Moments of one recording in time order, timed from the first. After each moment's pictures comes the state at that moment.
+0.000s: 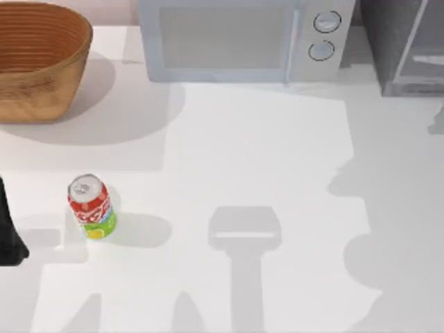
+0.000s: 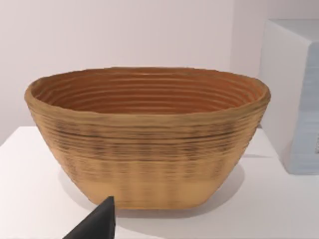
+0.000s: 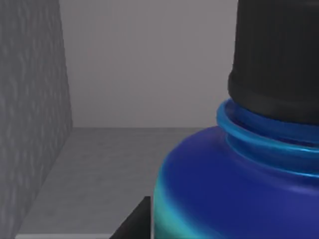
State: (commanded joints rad) left arm 0.00 0.00 0.00 0.00 0.00 0.00; right arm -0.28 1.85 0.68 1.16 -0.25 0.02
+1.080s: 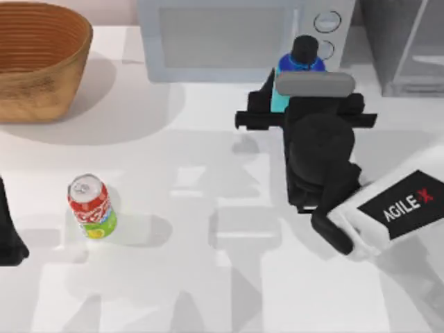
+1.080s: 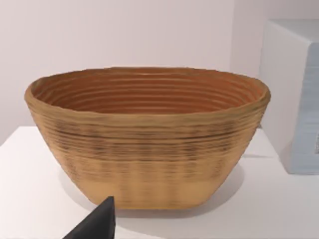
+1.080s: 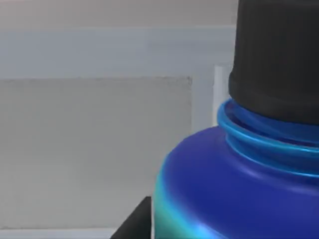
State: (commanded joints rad) left arm 0.00 0.00 0.00 0.00 0.00 0.00; right arm 0.68 2.14 0.90 1.23 0.73 0.02
